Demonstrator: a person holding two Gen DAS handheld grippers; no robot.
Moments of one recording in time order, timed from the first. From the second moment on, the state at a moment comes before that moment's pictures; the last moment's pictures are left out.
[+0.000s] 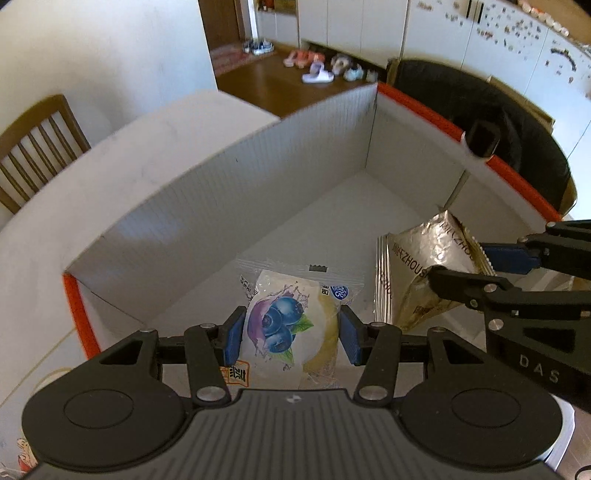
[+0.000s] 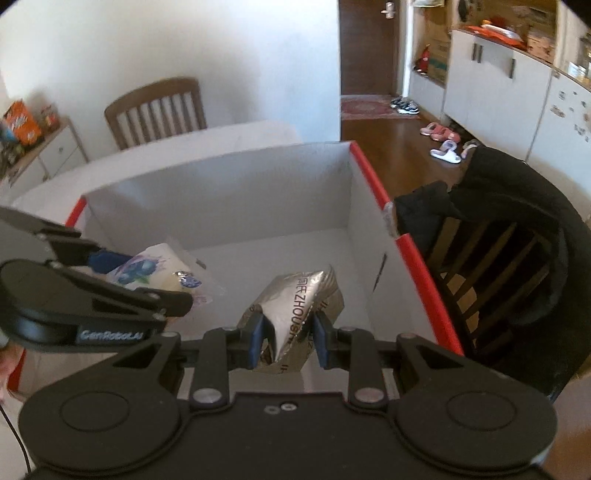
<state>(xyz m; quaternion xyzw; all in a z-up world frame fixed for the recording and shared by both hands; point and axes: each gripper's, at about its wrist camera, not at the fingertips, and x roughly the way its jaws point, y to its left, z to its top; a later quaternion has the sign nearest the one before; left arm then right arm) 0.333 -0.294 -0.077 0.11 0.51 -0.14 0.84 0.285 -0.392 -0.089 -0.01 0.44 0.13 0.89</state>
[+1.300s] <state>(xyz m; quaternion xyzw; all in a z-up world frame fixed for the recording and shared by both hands) 0.297 -0.284 -0.050 0.08 0.52 -0.15 0.84 0.277 -0.394 -0.071 -0.03 0.44 0.16 0.88</state>
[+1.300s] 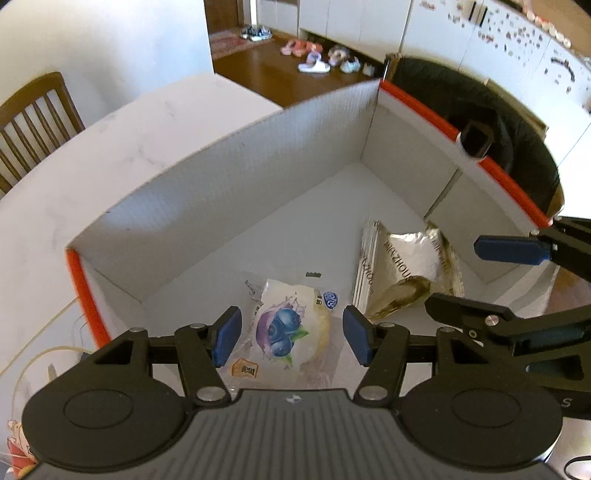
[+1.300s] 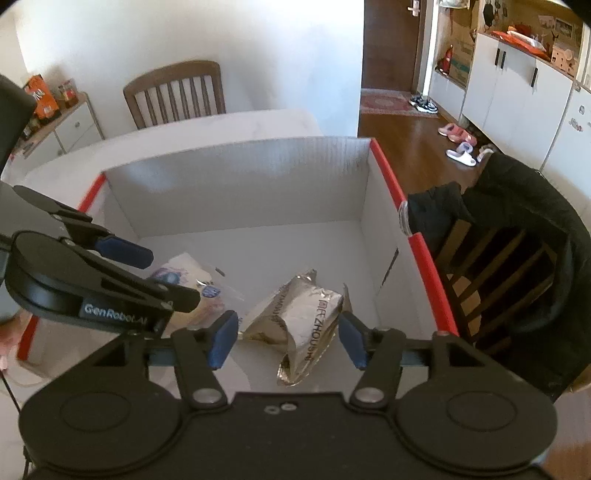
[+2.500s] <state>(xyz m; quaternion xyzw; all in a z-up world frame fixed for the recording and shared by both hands) 0.174 -0.158 0.010 -0.02 0.36 -0.12 0.92 0.183 -0.333 -0.009 -0.03 0.34 0.23 0.91</state>
